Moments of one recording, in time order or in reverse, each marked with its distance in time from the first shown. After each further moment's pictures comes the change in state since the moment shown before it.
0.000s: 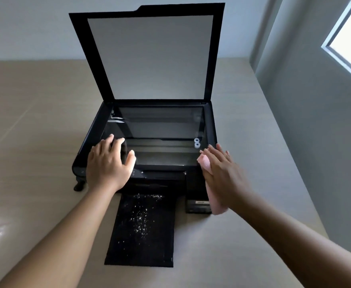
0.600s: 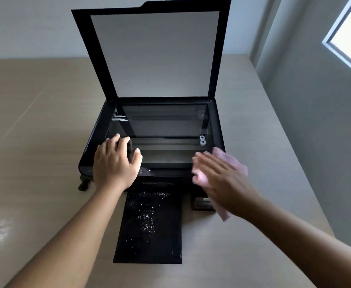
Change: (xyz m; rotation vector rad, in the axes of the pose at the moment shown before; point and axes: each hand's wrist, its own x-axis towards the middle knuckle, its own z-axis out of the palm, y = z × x) left_hand -0.002 -0.002 0.001 -0.016 0.006 0.008; right_hand -0.017 -0.009 0.005 -0.084 -0.017 -0.316
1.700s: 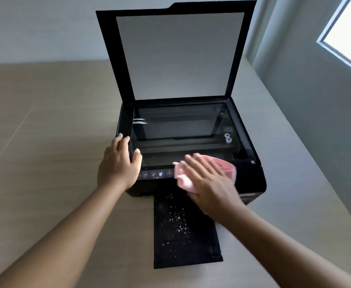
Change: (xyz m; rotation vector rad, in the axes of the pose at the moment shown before) left_hand 0.030 -0.075 -0.013 -0.195 -0.165 -0.026; right_hand 0.048 -0.114 0.041 -0.047 0.034 0.196
